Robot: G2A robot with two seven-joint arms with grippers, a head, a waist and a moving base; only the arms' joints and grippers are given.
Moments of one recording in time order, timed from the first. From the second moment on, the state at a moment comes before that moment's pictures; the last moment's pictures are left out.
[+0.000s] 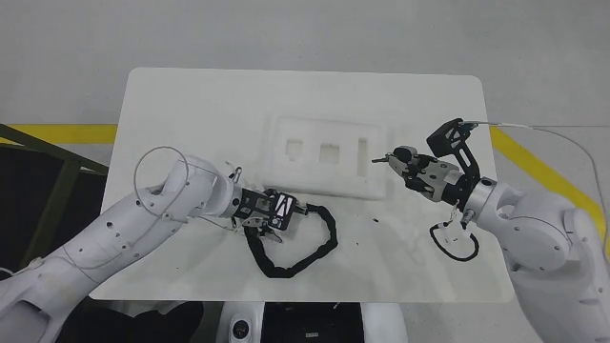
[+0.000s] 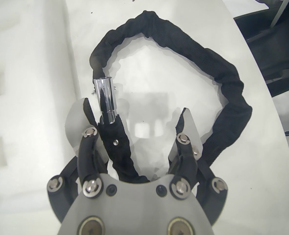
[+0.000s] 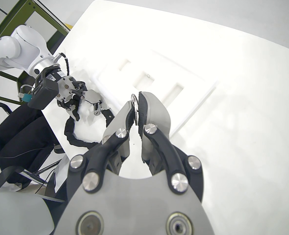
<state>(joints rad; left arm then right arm) 0.71 -0.80 -0.52 -1.59 1.48 -1.01 0.03 -1.40 -1.00 1.52 -2.09 -0.54 -0.29 0.85</state>
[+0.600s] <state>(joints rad) 0.72 -0.84 -0.54 -1.54 1.46 -0.98 -0.03 -1.40 -1.00 1.52 -2.09 -0.54 -0.29 0.85</state>
